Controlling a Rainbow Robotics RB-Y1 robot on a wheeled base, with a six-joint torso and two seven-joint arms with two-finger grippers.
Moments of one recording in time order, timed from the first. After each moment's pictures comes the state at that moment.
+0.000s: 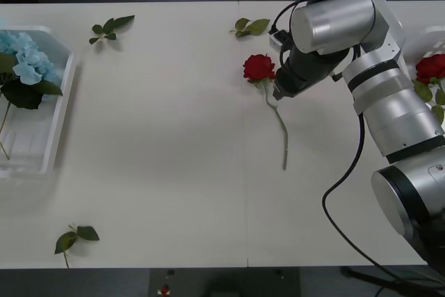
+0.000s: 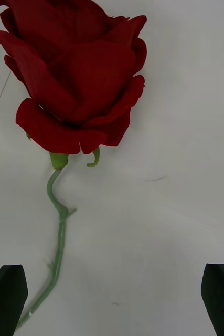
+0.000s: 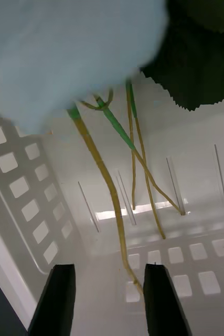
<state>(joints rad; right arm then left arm) -0.93 -0.25 0.16 -1.08 -0.30 1.47 1.79 -0.49 1.04 0.14 -1.13 0.86 1.41 -2.18</state>
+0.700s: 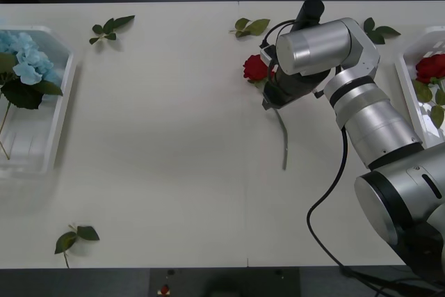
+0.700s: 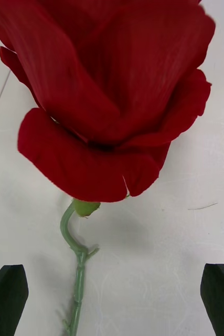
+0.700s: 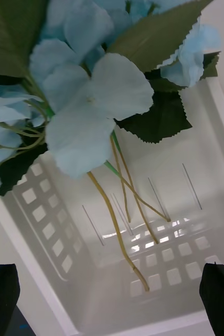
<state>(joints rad) -0.93 -0.18 0.14 -0.90 -0.25 1.28 1.78 -0.49 1.04 0.35 -1.24 0.91 1.55 -2.35</state>
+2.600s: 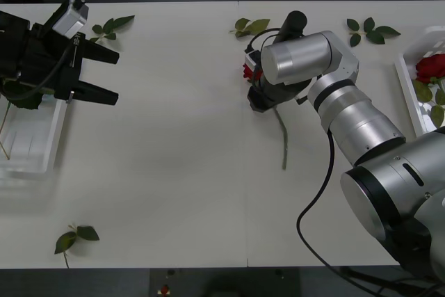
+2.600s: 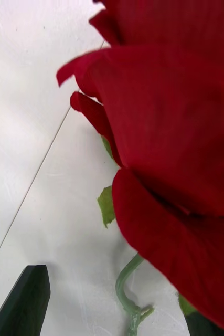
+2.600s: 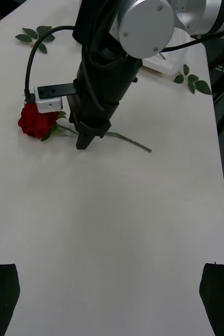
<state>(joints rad) -0.99 -0.12 0.17 -0.73 -0.30 1.11 1.78 -0.64 1.04 -0.29 -1.45 1.98 1.31 -2.69</state>
